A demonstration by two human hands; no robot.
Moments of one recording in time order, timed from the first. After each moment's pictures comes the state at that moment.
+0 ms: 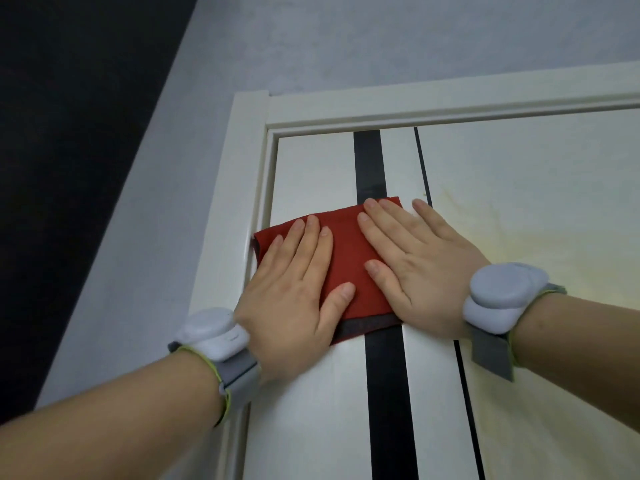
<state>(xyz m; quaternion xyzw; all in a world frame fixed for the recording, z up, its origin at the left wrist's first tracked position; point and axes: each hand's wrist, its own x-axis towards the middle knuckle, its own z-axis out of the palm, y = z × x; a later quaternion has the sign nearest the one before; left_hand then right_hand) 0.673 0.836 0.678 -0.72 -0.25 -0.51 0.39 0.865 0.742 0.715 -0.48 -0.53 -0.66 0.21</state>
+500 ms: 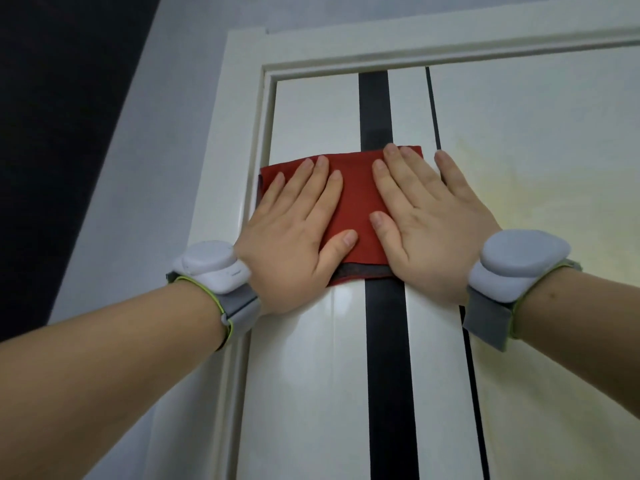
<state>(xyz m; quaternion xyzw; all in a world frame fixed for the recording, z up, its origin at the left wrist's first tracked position) 0.674 0.839 0.685 -0.71 -0.23 -0.51 0.43 0.863 0.753 0.699 -0.49 -0.50 -0.66 0.27</state>
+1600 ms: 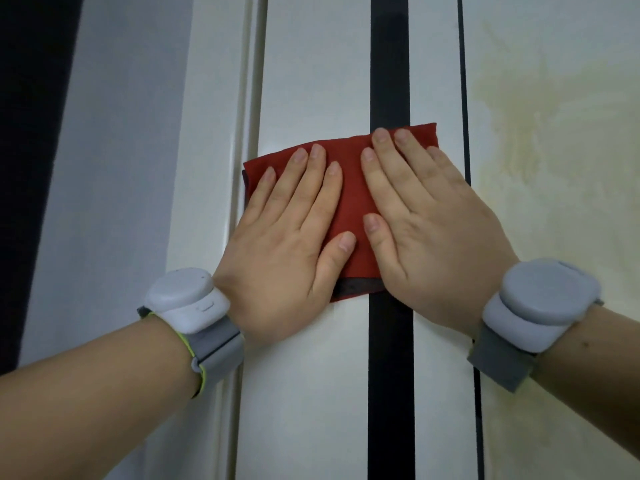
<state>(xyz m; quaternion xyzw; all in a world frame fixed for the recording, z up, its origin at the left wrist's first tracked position) 0.672 0.836 0.574 -0.73 -0.22 -0.51 0.40 0.850 0.754 0.597 -0.45 -0.55 -0.65 0.28</state>
